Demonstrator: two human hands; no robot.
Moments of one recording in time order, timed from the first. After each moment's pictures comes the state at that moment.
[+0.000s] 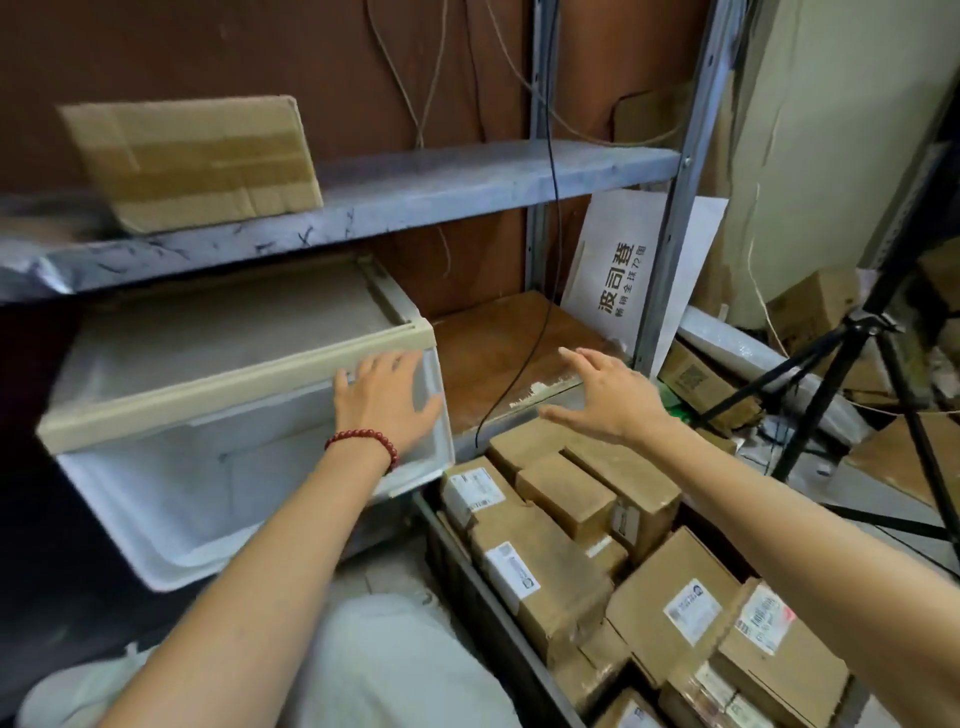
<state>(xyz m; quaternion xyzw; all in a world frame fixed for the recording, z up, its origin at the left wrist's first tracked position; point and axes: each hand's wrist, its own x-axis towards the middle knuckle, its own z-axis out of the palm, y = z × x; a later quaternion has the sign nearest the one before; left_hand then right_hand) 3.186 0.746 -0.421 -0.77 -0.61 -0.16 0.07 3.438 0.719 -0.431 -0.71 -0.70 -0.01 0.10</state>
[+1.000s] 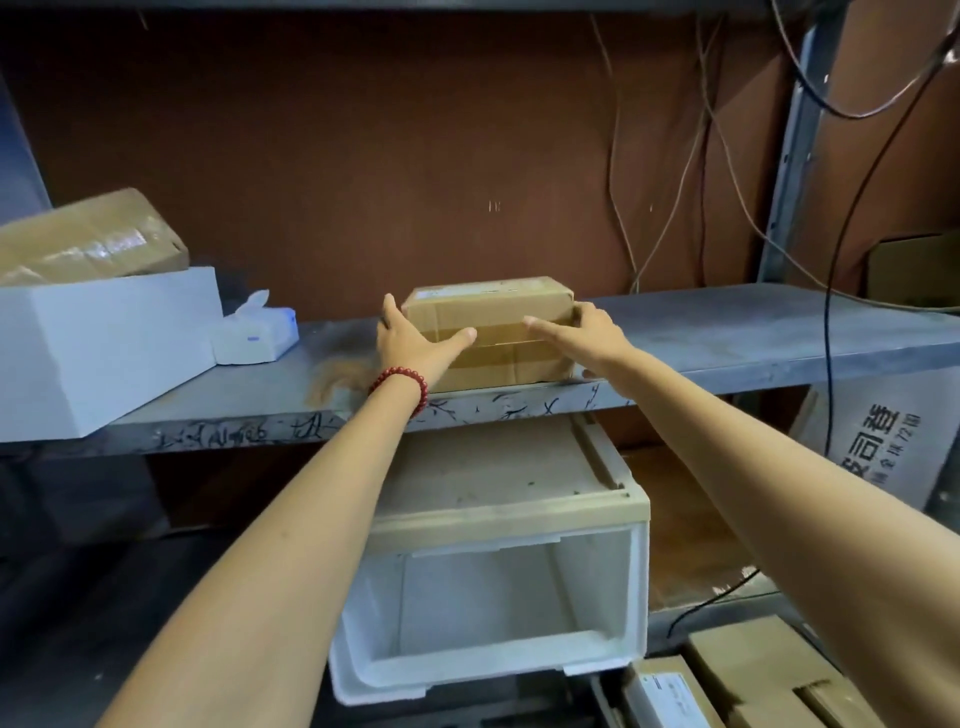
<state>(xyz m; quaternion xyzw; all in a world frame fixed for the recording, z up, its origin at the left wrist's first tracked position) 3.016 0.834 -0.228 -0.51 -0.68 -0.51 -0.13 3.205 0.887 -0.224 -0.52 -0.70 0.26 0.41</state>
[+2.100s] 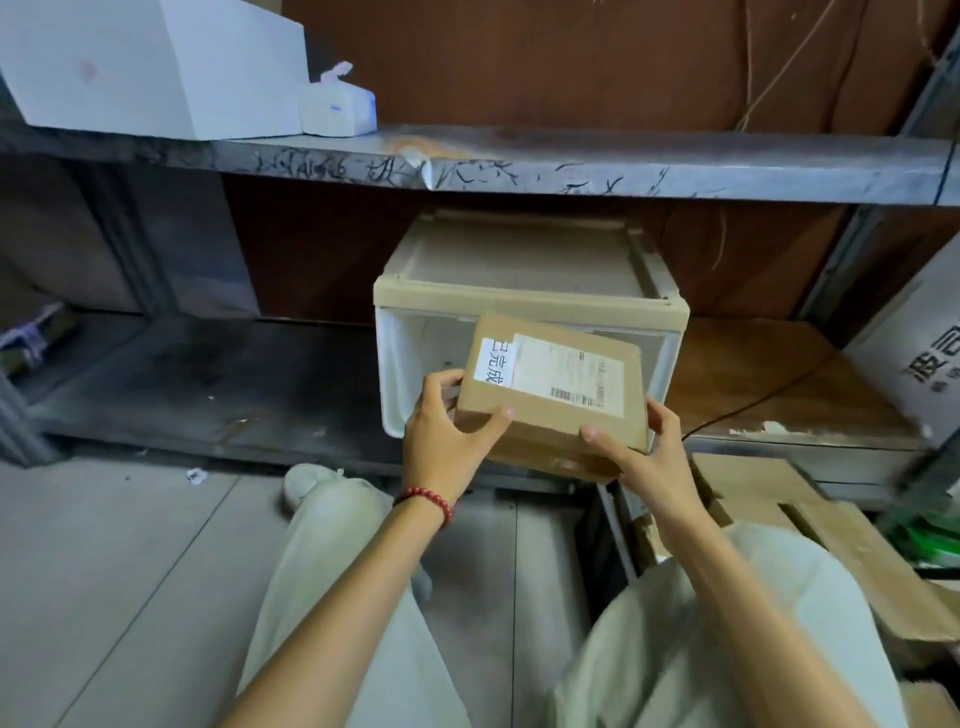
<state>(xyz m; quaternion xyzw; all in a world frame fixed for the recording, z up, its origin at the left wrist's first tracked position) 3.075 0.623 -0.503 -0.45 -0.66 -0.58 -0.16 3.278 0.681 -0.504 -0.45 -0.59 0.51 0.43</state>
